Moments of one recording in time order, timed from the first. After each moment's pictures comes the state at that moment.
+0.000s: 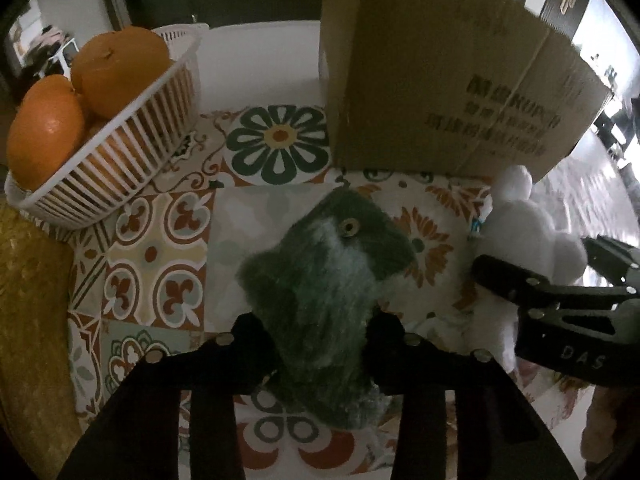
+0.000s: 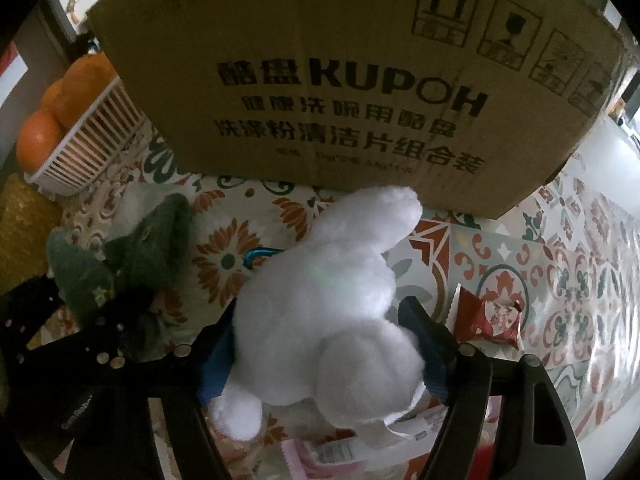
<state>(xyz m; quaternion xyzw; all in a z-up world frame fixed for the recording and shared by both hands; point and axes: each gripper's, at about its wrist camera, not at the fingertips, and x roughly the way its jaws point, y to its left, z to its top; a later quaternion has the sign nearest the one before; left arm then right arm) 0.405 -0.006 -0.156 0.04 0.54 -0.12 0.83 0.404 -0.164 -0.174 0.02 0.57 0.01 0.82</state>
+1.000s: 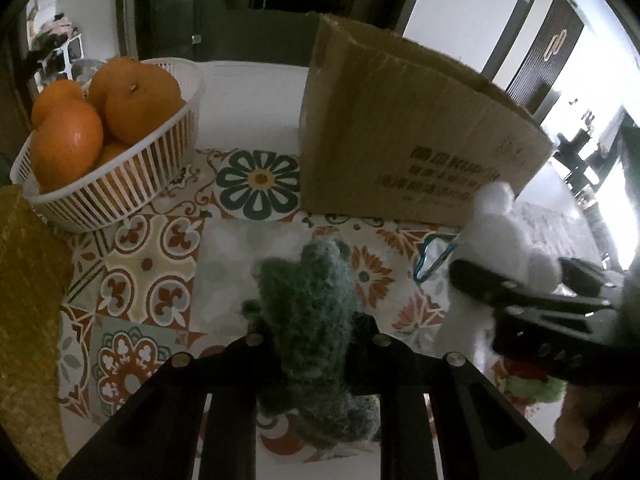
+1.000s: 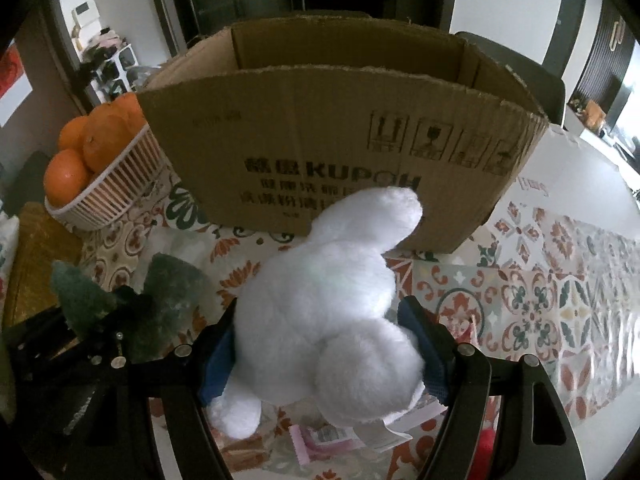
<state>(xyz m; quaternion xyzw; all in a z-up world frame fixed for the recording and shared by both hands) 0.388 -0.012 -0.116 -0.03 0.48 -0.15 0.86 0.387 -0.172 -0.122 0.02 0.51 -0.01 0.86</state>
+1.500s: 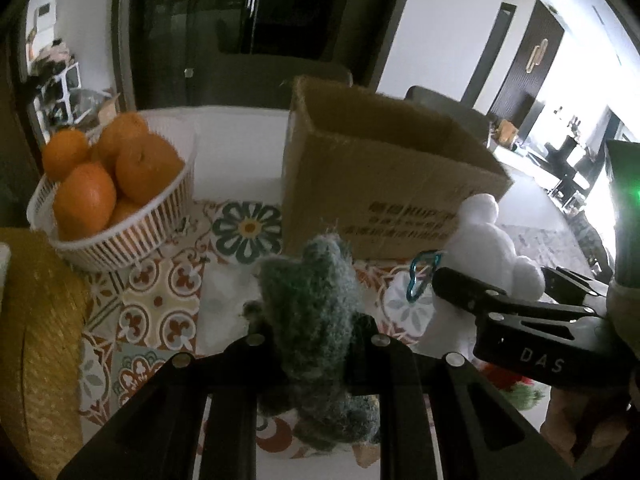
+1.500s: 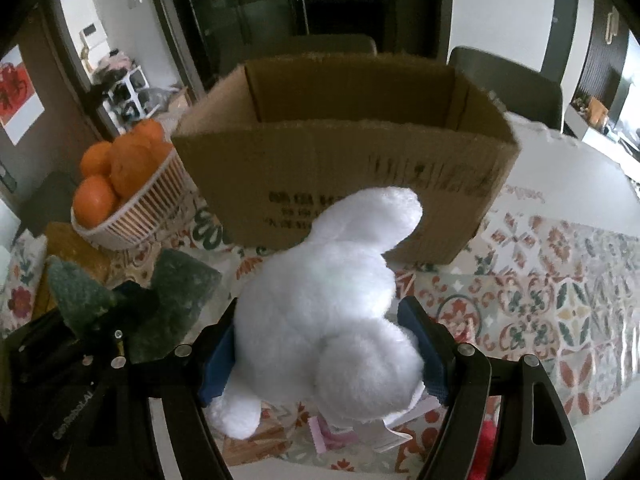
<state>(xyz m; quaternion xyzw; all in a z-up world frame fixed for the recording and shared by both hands) 0.378 -0.026 -0.063 -0.02 0.44 -0.17 0.88 0.371 -0.178 -0.084 0.05 0.48 0.00 0.88</state>
